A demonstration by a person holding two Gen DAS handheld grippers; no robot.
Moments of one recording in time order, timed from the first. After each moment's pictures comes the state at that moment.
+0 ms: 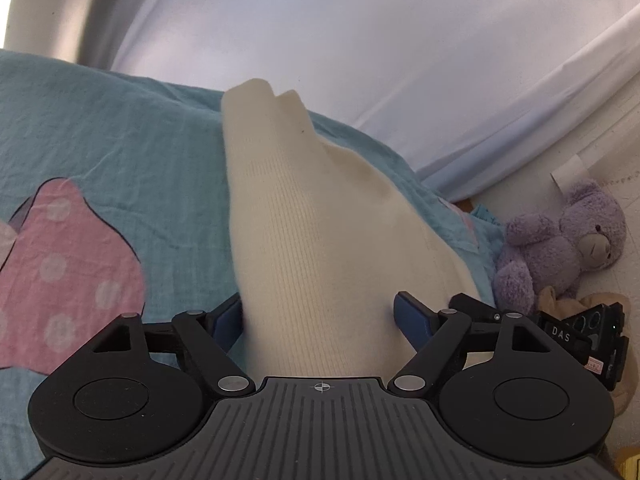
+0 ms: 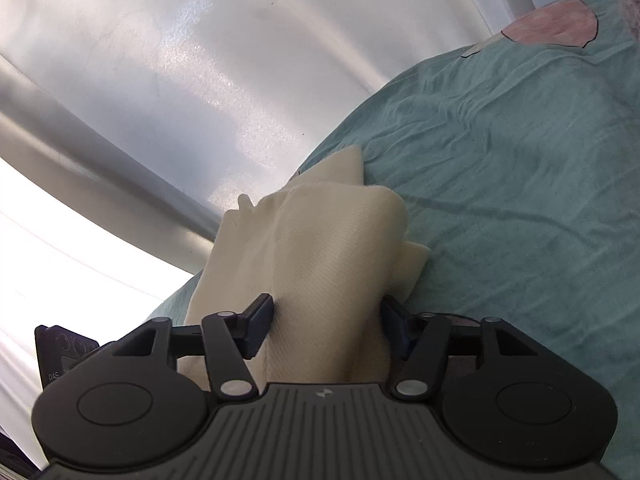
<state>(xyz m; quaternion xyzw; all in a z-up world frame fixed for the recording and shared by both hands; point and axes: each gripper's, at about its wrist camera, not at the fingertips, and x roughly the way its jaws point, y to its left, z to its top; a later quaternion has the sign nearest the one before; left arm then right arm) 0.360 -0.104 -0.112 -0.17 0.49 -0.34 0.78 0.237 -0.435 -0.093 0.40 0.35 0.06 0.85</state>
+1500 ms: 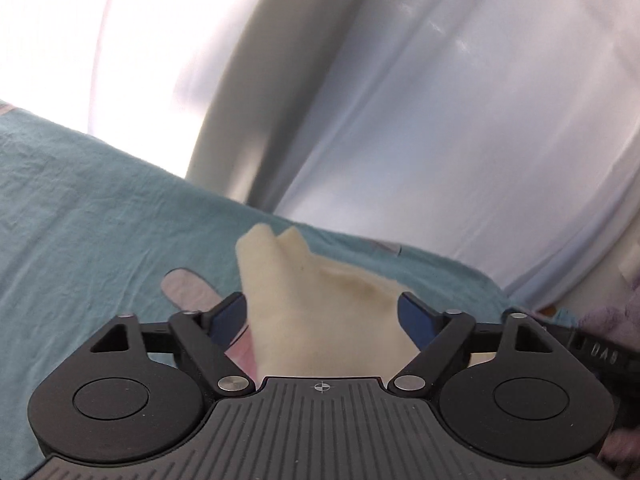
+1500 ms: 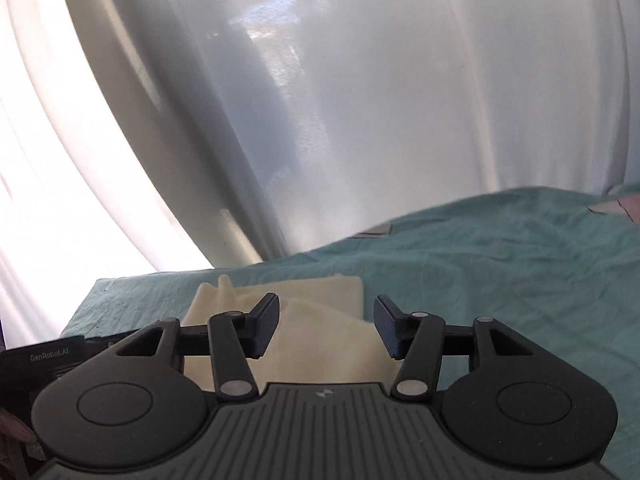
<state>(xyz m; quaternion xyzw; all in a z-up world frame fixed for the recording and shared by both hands) 0.313 -0.008 -0.044 -0.17 0.35 -0.15 0.91 0.269 -0.312 0.002 0.18 0.31 0.07 0.93</state>
